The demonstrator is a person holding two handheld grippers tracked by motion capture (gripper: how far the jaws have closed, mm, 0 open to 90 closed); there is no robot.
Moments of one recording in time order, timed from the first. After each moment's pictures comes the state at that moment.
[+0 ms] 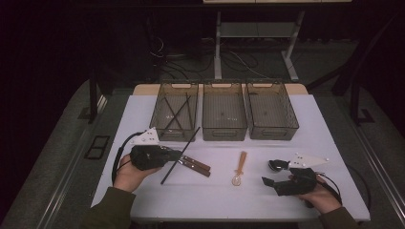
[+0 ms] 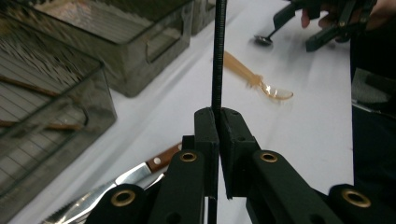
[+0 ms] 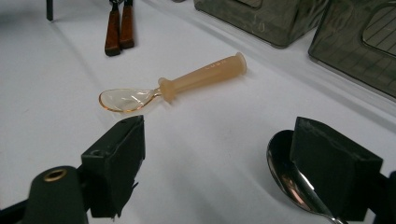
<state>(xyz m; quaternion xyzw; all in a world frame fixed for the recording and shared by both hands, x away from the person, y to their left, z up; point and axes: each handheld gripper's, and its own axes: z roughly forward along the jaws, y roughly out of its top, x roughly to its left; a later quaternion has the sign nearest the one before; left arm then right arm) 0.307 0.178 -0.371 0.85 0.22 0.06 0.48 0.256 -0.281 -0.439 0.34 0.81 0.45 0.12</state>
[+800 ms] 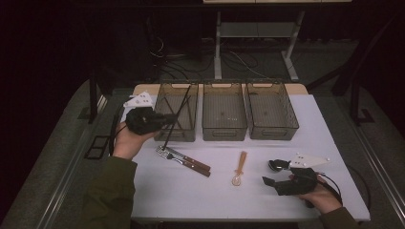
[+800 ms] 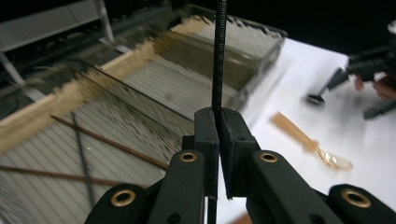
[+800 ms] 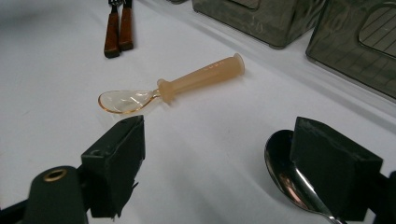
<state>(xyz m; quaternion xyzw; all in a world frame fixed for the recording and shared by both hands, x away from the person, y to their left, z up) 0.371 0.182 -0.306 0.82 0.25 0.13 0.50 0.256 -0.282 -0.438 0.35 0.81 0.45 0.12</state>
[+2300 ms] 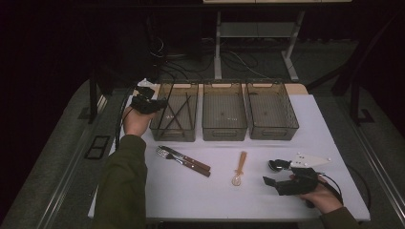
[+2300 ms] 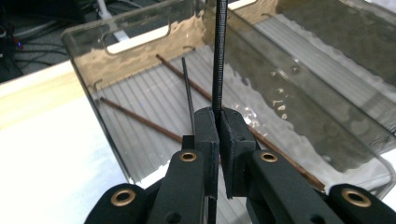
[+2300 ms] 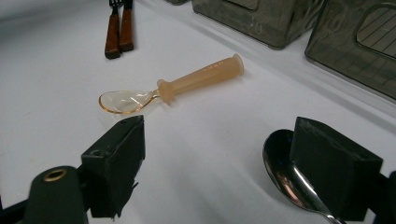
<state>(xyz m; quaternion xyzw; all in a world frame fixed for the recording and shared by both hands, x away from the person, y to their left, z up) 0.463 0.199 -0.357 0.81 0.42 0.16 0.38 0.256 -0.284 -0.438 0.35 0.81 0.46 0.12</state>
